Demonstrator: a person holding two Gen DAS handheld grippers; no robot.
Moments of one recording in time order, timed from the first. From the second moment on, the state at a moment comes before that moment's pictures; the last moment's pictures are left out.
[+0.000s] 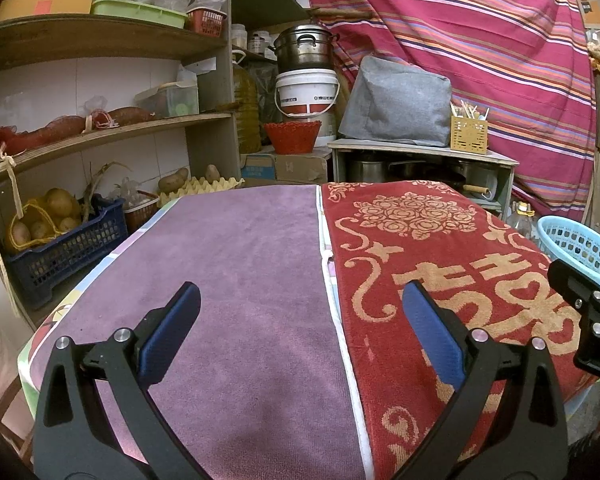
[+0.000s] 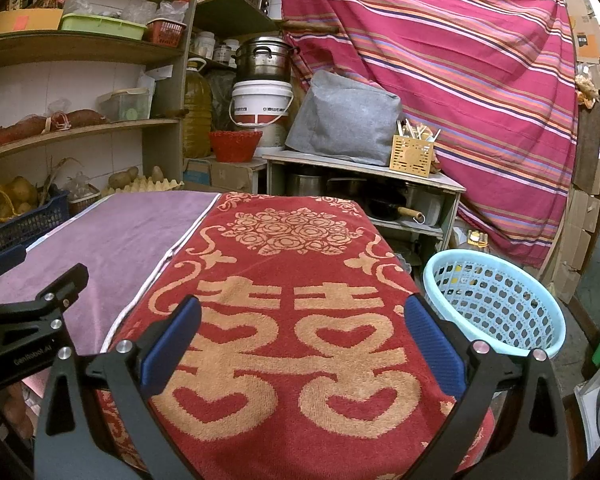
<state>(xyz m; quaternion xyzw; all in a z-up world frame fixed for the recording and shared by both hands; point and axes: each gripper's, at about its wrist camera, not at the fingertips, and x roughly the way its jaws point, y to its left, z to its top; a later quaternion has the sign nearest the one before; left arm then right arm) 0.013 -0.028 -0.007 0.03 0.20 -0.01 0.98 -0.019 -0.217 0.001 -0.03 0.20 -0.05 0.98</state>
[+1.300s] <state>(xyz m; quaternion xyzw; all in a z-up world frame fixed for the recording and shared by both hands) 0.013 -0.030 -0.007 0.03 0.20 -0.01 0.98 -0.016 -0.215 -0.001 -0.02 0.20 -0.05 0.98</state>
